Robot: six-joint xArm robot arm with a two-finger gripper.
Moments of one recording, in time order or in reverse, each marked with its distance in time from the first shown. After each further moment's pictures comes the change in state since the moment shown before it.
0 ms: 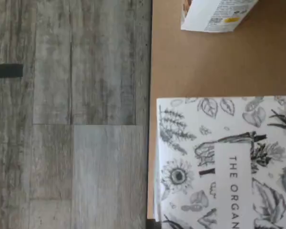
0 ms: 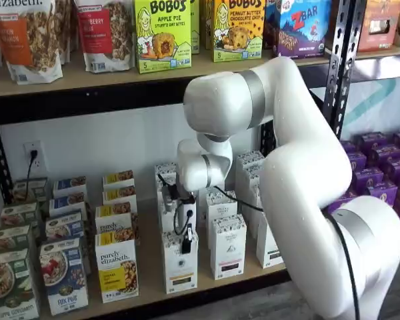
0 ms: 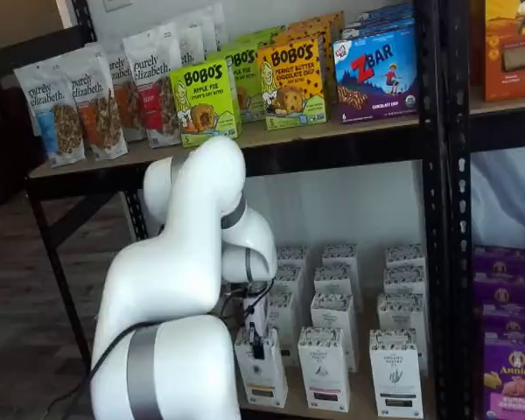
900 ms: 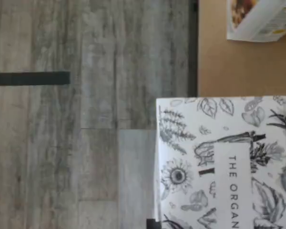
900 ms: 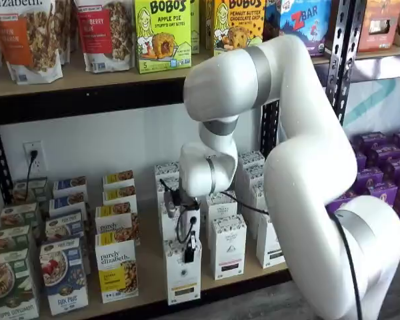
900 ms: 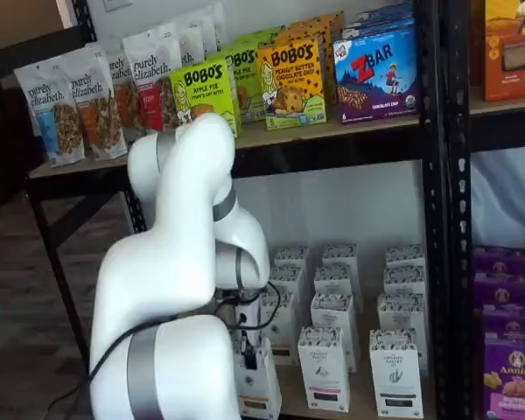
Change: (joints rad) arm 0.035 -0.161 0.275 0.065 -0.099 -0.033
